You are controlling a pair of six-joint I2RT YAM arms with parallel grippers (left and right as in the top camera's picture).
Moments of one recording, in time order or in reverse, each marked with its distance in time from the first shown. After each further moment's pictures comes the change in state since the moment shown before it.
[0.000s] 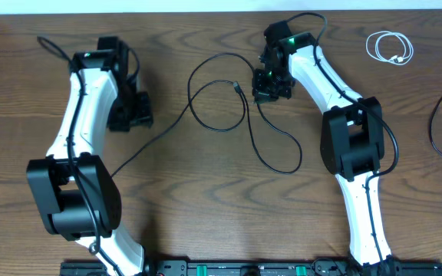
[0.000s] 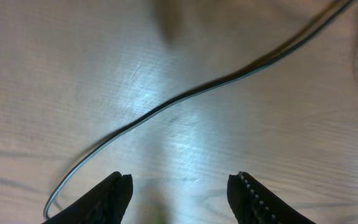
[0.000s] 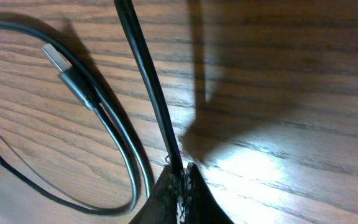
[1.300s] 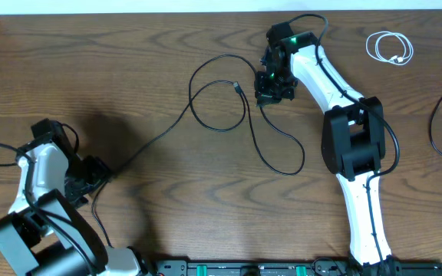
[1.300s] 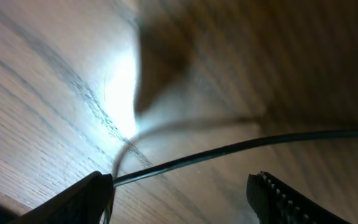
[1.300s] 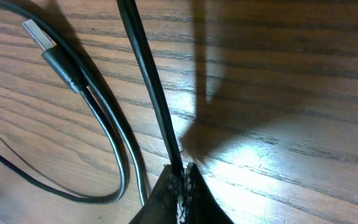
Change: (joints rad) left arm 0.464 -0.254 -0.604 0.322 -0.061 -0.153; right arm -0.006 0.000 0.000 -0.039 0.000 -0.050
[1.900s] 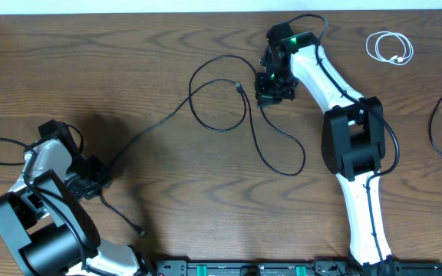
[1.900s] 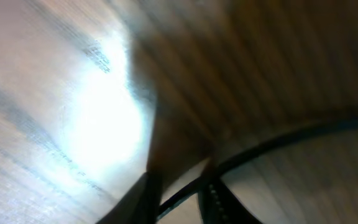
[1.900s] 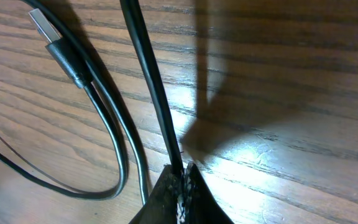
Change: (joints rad) left arm -0.011 0.108 -0.017 0.108 0.024 -0.024; right arm 0.000 0.000 0.000 -0.012 0.000 -0.024
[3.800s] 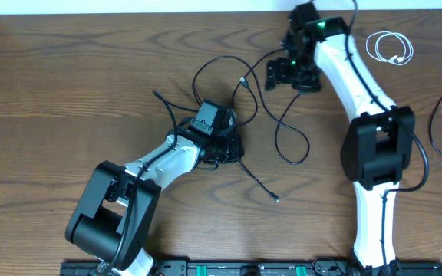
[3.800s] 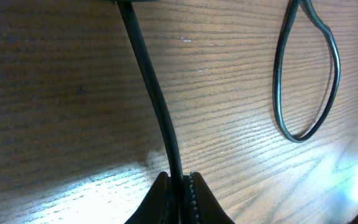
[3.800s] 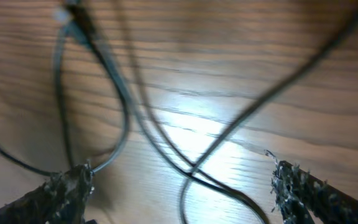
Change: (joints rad) left arm -0.996 0.039 -0.013 0.570 0.434 -0.242; right arm -0.082 -0.166 -0.032 -0.082 0.121 -0.046
